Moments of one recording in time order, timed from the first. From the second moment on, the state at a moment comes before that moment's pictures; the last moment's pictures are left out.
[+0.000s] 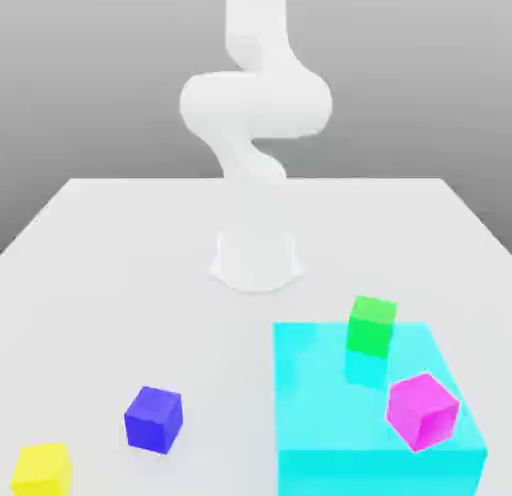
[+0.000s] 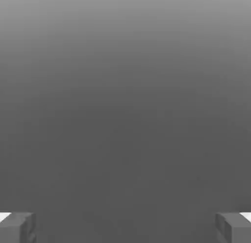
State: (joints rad) arm -0.01 -0.71 -0.02 -2.33 0.00 2.35 0.80
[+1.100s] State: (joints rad) arm -0.20 0.34 -0.08 -2.61 0.14 2.95 0.66
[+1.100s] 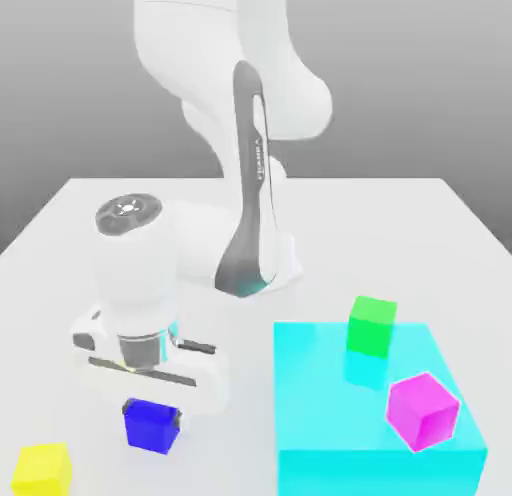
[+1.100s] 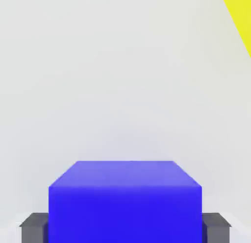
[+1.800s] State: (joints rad) arm 0.18 -0.29 0.06 -2.72 0.06 2.43 0.46
